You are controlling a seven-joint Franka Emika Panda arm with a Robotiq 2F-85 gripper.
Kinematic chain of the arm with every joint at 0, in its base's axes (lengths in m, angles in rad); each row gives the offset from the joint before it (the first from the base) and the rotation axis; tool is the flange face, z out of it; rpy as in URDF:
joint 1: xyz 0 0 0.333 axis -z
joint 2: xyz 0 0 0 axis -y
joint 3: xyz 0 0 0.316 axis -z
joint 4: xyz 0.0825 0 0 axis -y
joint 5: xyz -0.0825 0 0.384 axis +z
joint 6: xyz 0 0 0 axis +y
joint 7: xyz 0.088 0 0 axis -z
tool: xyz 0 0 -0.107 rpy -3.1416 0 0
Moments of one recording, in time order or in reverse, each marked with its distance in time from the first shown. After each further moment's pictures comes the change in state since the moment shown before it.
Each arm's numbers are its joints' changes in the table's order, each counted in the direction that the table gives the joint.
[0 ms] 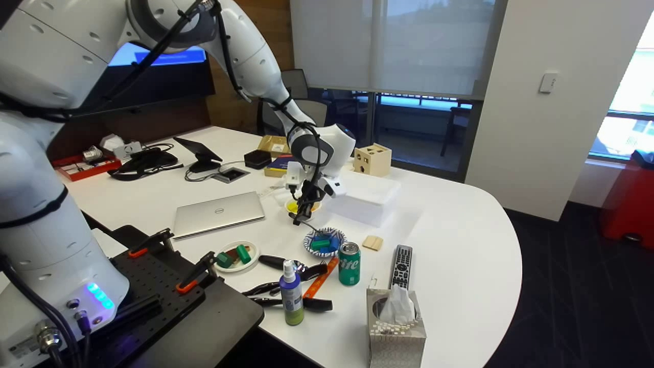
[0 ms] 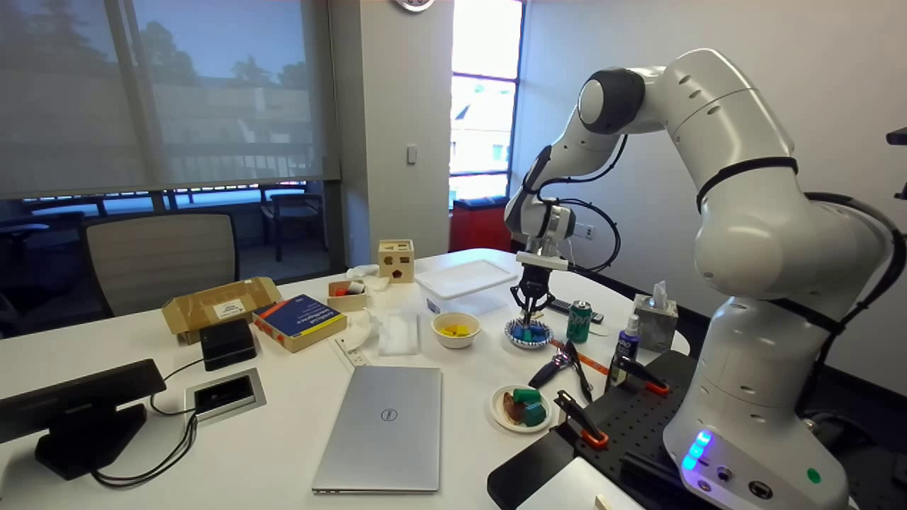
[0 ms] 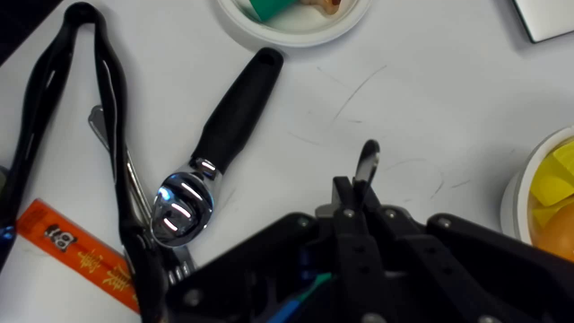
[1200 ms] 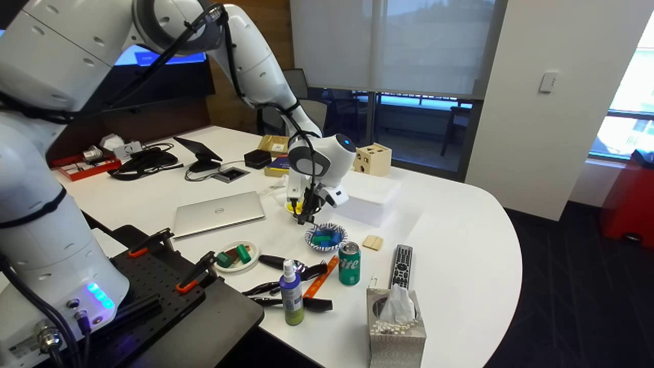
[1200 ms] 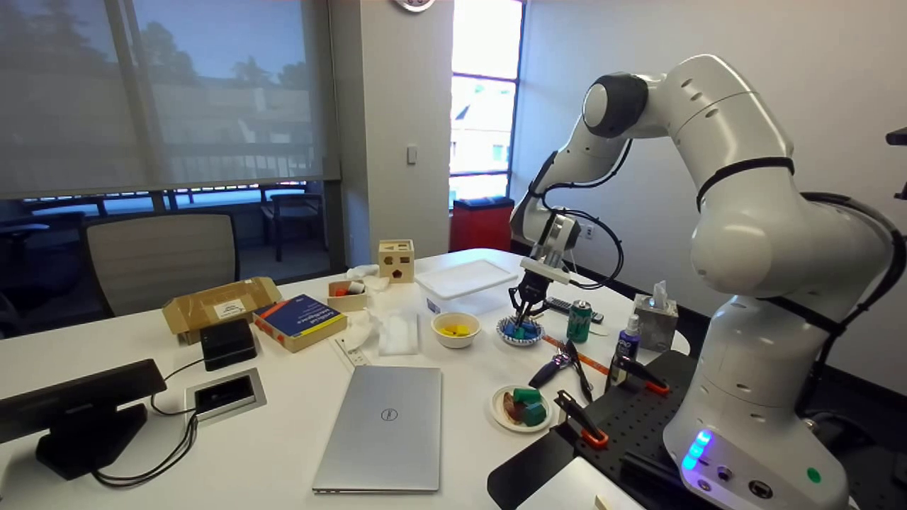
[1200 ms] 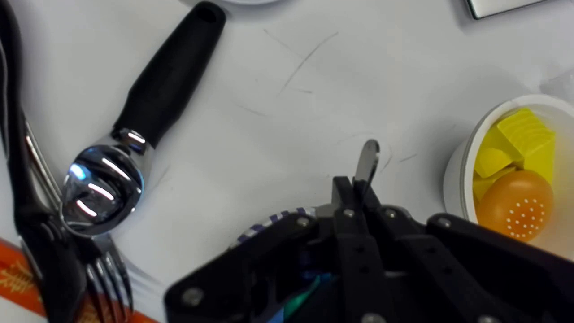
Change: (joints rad) arm 0.070 -0.027 -0.065 -0.021 0.191 -0.132 -0.207
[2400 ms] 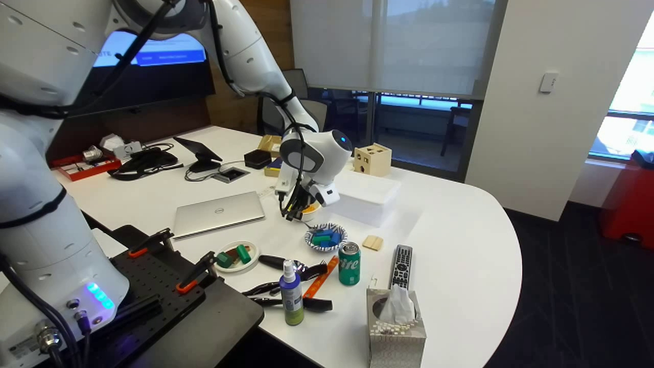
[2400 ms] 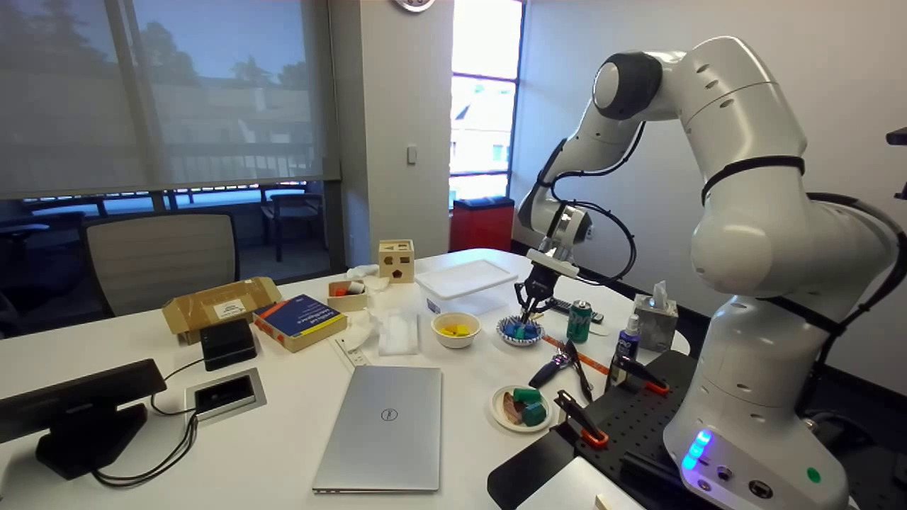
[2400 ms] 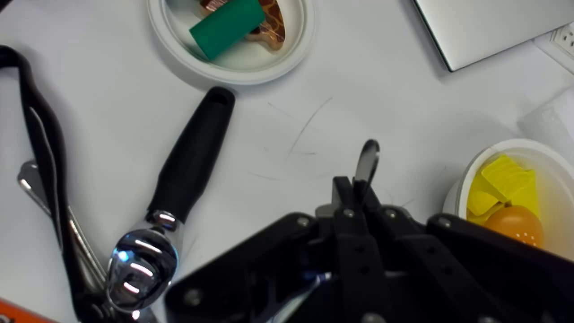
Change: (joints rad) arm -0.001 0.108 0.023 -0.123 0.051 0.082 0.026
